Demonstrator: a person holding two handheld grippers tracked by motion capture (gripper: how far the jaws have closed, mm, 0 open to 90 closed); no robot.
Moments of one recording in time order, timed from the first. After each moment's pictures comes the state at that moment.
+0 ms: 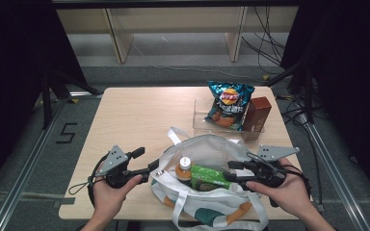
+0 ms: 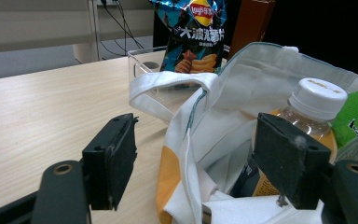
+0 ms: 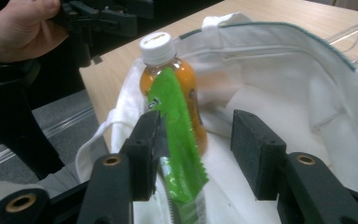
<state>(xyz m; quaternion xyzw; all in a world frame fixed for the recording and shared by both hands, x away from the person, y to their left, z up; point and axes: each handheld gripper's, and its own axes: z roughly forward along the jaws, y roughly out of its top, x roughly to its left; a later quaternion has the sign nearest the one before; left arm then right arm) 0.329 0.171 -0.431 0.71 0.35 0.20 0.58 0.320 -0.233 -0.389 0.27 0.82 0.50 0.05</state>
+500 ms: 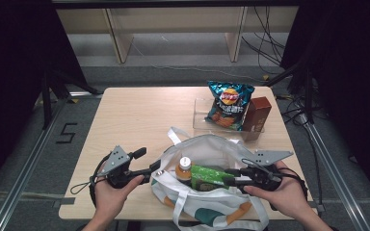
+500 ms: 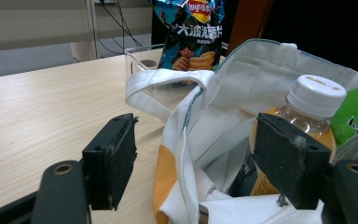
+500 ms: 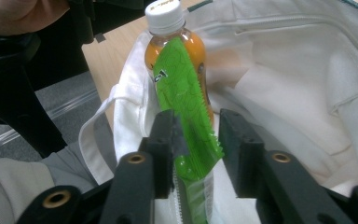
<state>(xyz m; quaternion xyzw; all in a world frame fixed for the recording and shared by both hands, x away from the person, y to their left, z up) 0.329 0.169 -0.431 0.71 0.36 0.20 0.57 0.317 -0.230 -0.399 0.26 0.84 0.47 0.03</state>
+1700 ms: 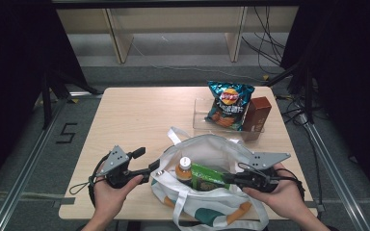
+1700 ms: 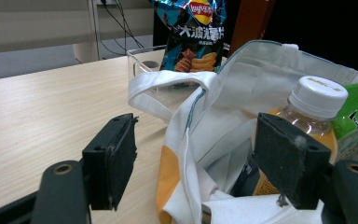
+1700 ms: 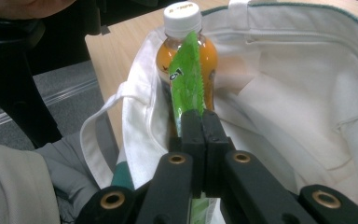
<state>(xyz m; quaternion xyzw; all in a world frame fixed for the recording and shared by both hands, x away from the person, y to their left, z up) 0.329 0.170 -0.431 0.71 0.36 0.20 0.57 0.311 -0.223 -0.392 0.23 0.85 0.47 0.05</state>
